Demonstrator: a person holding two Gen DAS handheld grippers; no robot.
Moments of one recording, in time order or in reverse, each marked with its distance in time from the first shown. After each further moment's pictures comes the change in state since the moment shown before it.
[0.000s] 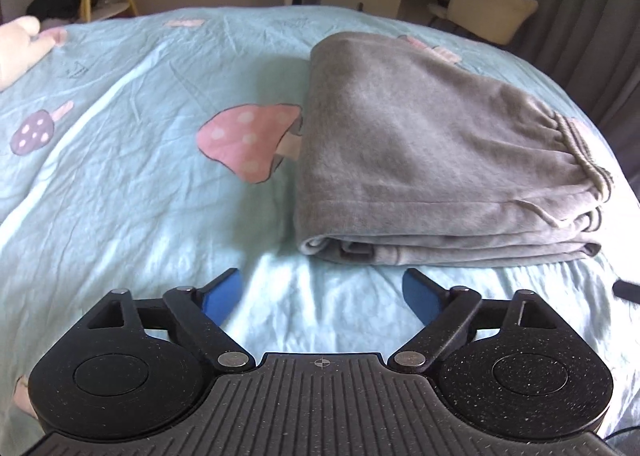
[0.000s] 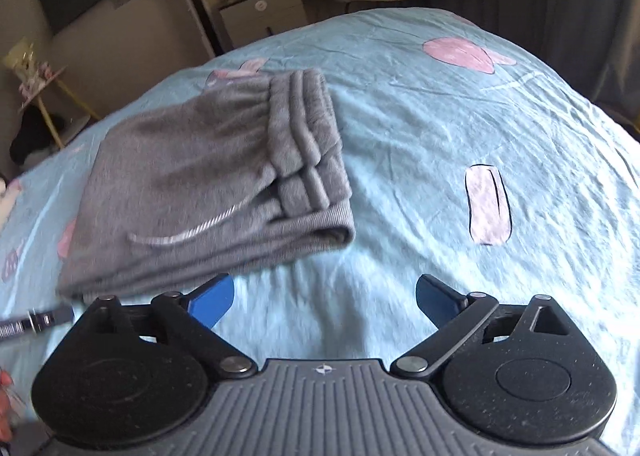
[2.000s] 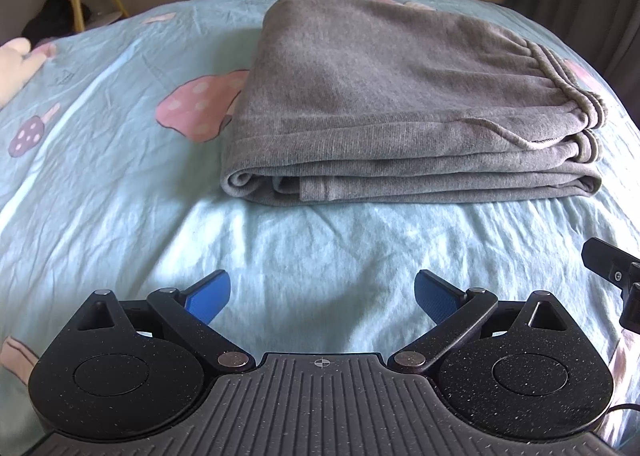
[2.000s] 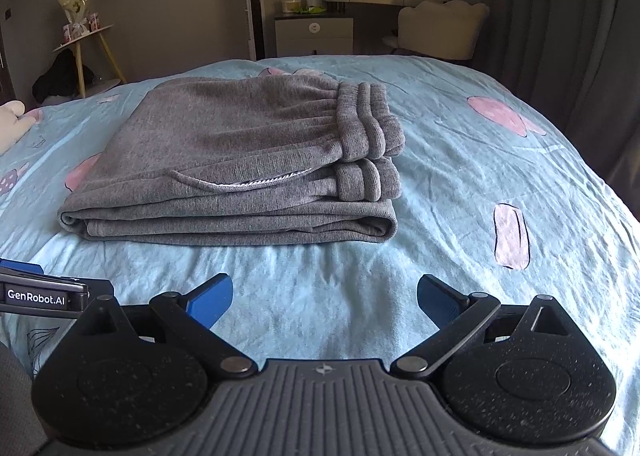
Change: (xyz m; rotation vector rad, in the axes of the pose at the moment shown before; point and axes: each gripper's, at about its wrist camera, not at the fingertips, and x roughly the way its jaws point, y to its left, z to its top) left arm 0.015 -0.059 -0.032 0.088 0.063 0.083; right arm 0.000 0.032 -0.025 -0.171 -0.136 -0.022
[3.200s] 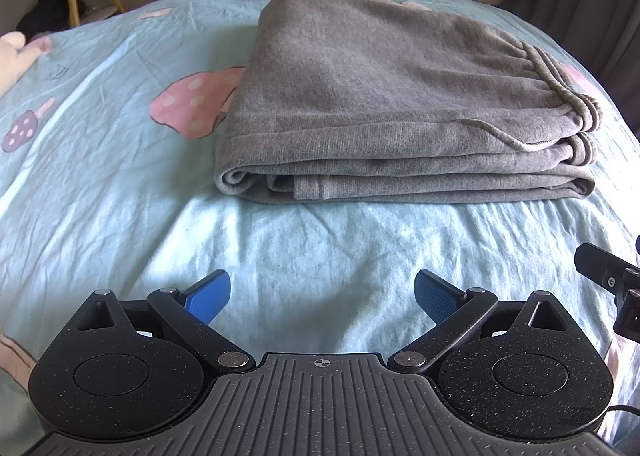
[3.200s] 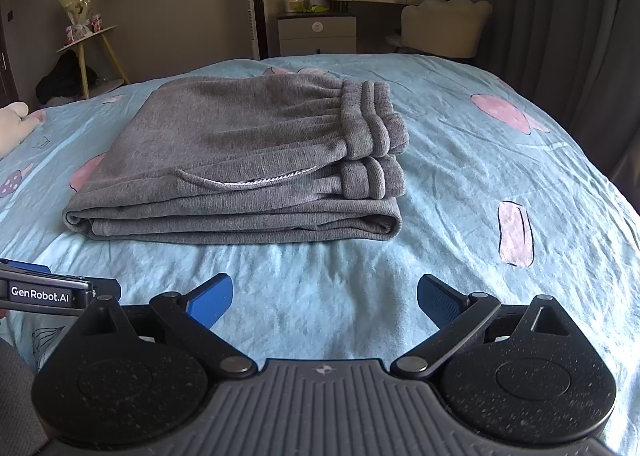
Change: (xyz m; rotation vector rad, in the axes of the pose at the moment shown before) left arm 0.001 -0.001 0.000 -0.012 0.004 -0.021; right arm -0.001 0.000 -0.001 0.003 0.003 0.013
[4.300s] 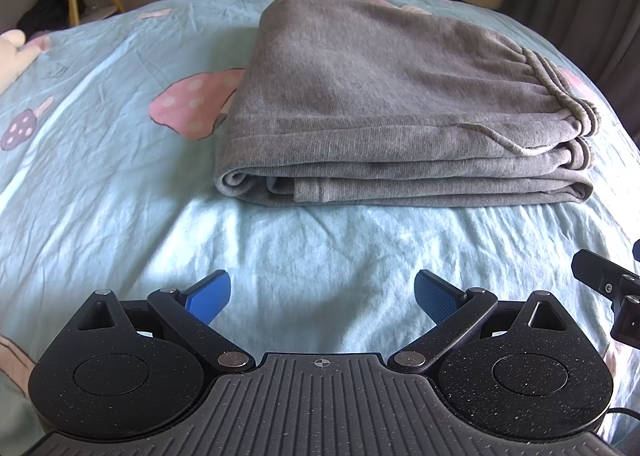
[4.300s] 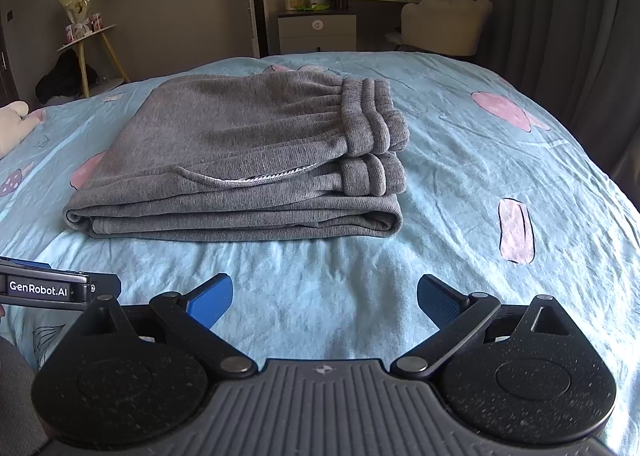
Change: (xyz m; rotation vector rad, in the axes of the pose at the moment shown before) left arm 0.000 0.003 0.001 -0.009 -0.010 -0.013; right arm 0.000 0.000 -0.001 0.001 0.006 0.003
